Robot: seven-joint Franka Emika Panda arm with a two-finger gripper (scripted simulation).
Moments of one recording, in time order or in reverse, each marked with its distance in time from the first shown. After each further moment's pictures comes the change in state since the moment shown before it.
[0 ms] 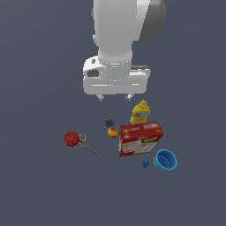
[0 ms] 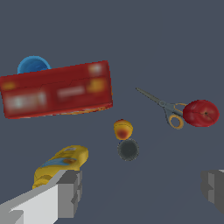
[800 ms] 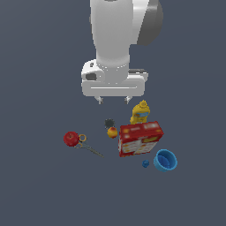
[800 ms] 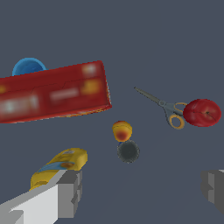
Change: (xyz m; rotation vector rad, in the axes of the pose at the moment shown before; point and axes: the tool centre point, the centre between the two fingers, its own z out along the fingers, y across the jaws) arm 0.003 0.005 0.009 0.006 0.001 0.022
